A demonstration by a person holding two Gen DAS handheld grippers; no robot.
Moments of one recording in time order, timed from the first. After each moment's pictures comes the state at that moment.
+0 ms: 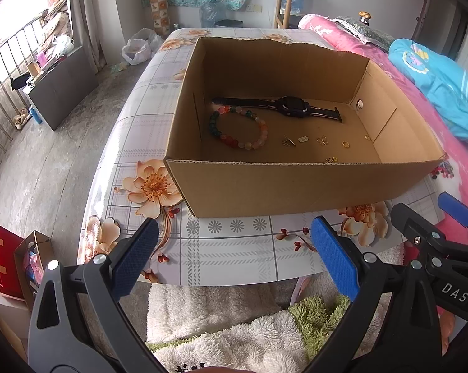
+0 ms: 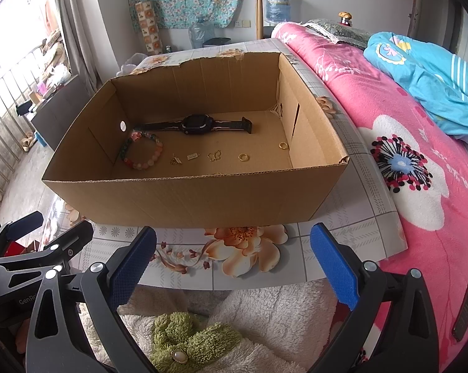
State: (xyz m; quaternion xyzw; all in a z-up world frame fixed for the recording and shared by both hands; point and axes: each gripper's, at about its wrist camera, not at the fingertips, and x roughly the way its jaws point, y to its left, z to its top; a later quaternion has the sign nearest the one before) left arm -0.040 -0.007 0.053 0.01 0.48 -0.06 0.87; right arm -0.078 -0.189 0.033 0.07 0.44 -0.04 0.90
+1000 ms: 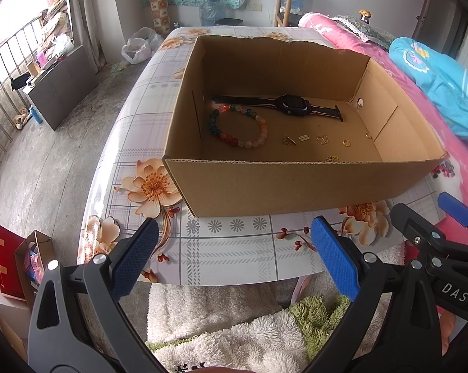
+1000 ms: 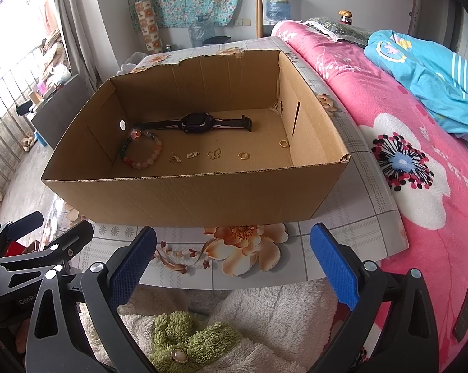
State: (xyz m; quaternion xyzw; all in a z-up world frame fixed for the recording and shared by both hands) left arm -0.040 -0.006 0.052 0.01 0.49 -0.06 0.87; right arm -0.078 -0.189 0.033 0.07 0.44 -0.04 0.89
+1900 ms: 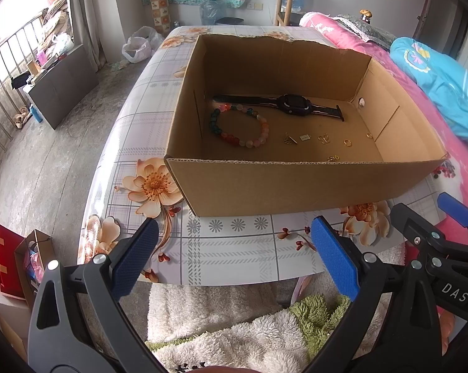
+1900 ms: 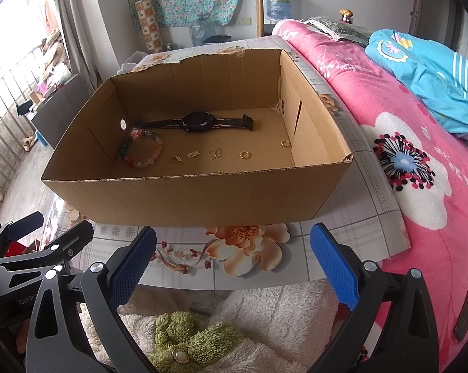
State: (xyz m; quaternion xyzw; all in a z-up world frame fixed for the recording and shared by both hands) left arm -0.039 -0.004 0.052 0.01 0.49 -0.06 0.87; right arm -0.078 -0.187 0.031 0.07 0.44 -0.04 0.89
